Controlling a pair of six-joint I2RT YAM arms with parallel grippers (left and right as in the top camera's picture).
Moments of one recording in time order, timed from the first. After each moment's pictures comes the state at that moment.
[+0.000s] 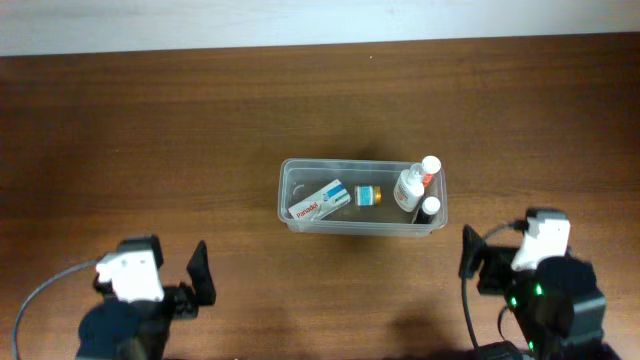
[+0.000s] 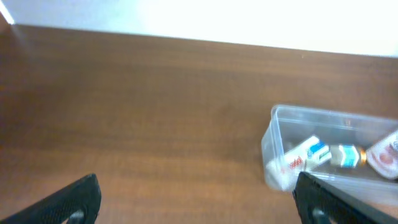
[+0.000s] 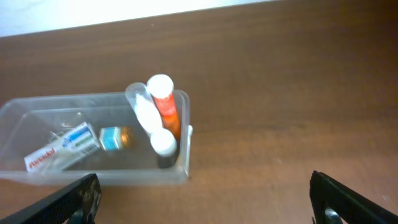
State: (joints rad) left arm -0.15 0.37 0.80 -0.88 -0.12 -0.17; right arm 0.19 0.45 0.81 -0.92 0.17 0.23
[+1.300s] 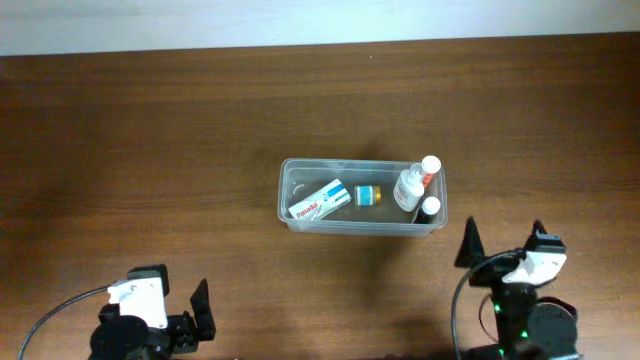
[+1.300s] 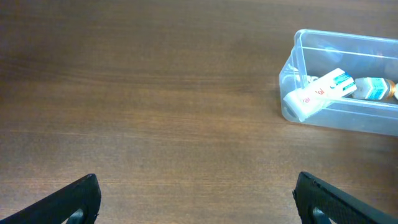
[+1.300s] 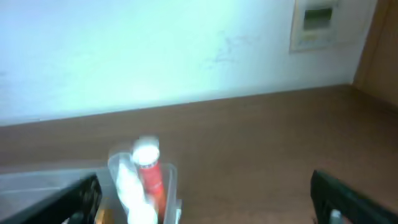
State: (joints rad) left arm -0.15 0.29 0.79 -1.16 -0.12 -0.17; right arm 0.11 0.02 0.26 -0.28 0.19 0.10
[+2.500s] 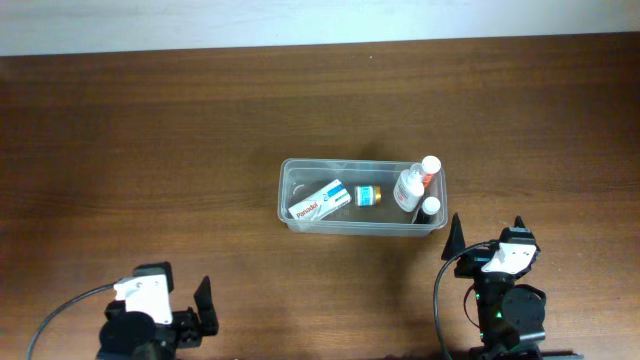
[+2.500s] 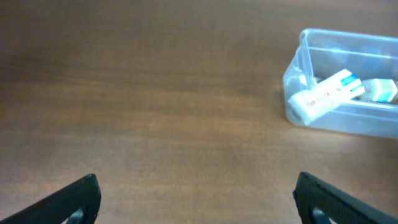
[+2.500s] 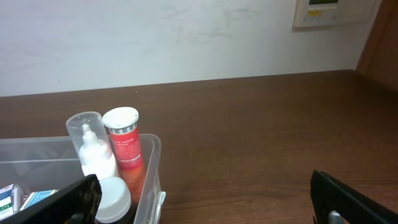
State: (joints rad) left arm -0.15 0.27 0.72 -1.10 -0.13 -0.17; right arm 0.09 0.05 0.03 -0.10 0.19 0.07
